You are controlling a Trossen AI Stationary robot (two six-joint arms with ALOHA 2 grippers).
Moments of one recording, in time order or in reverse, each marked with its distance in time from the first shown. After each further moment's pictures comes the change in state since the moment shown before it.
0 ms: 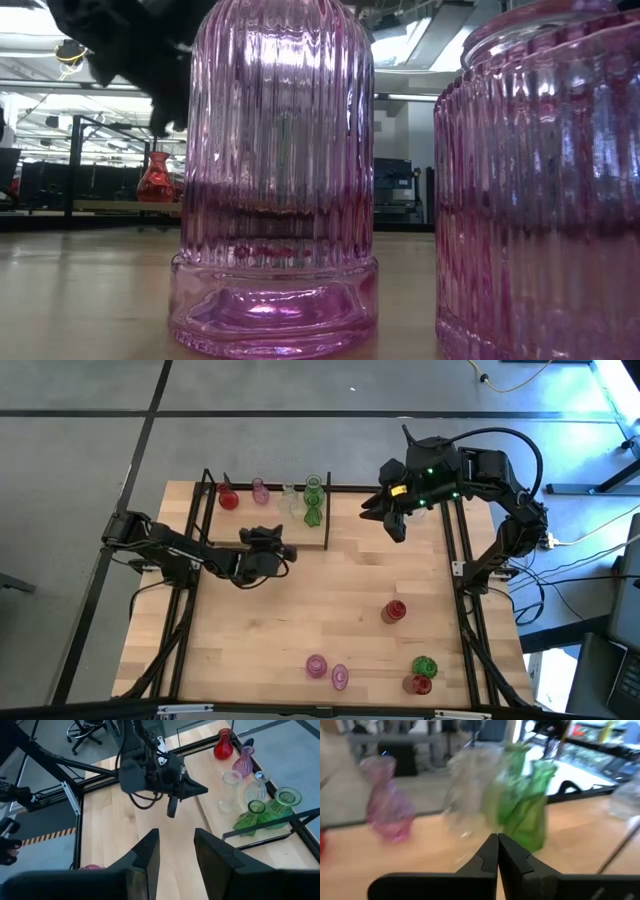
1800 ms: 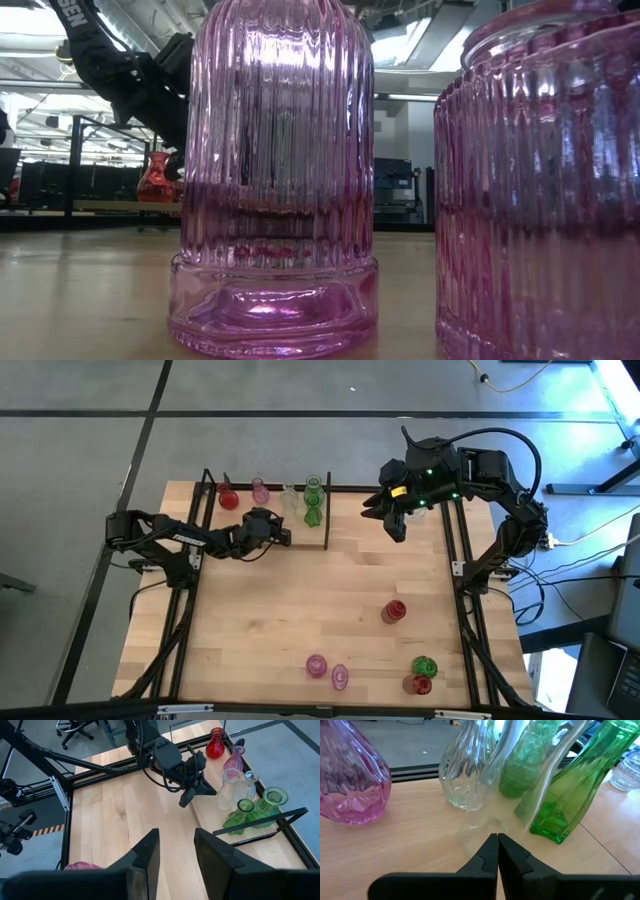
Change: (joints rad) left arm 0.379 0.001 -0.149 0.261 0.581 0.126; right arm -0.001 0.000 0.000 -0.020 0.039 -0.037
